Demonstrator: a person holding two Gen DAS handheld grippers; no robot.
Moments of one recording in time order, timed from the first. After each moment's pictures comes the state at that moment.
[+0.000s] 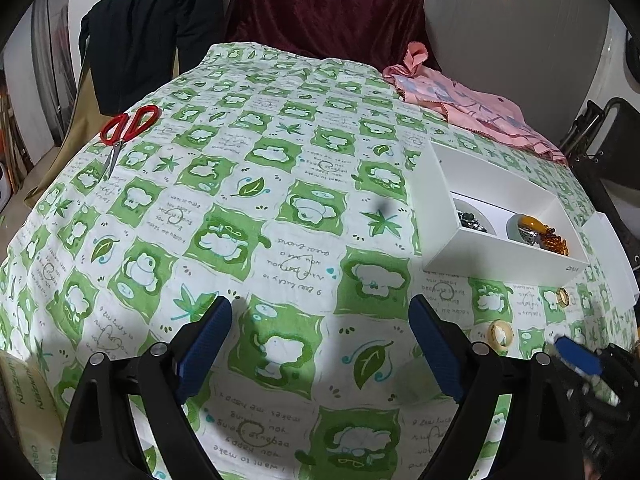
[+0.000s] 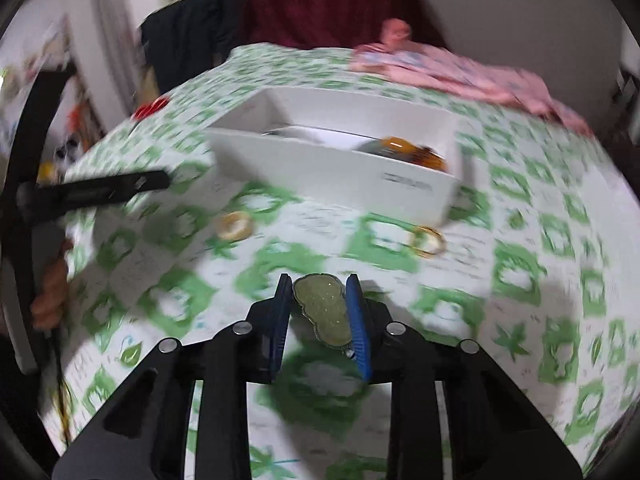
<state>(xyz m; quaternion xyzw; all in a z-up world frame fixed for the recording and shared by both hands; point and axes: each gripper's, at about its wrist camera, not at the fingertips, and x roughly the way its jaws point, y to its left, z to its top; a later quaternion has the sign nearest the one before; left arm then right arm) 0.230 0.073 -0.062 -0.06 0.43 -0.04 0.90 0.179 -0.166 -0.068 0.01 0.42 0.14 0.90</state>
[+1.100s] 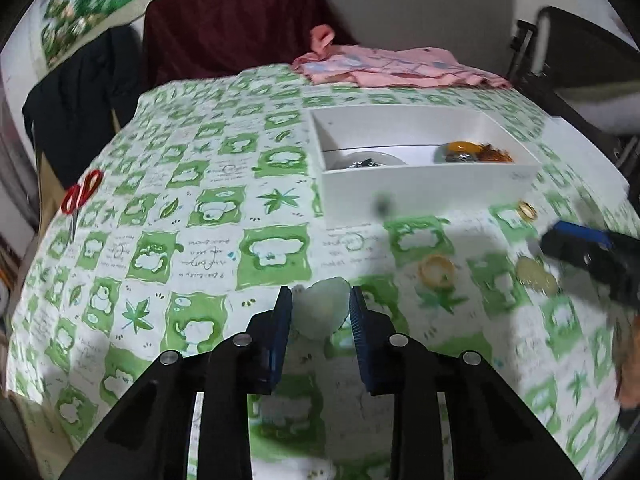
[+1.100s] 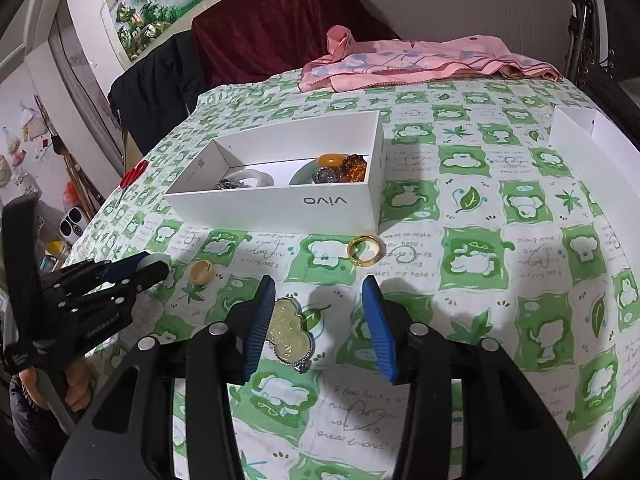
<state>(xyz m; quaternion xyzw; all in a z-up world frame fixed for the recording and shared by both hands) 0.204 0.010 -0.069 0.07 0.42 -0.12 0.90 0.184 -0.209 -0.061 0.11 0.40 0.12 0.90</state>
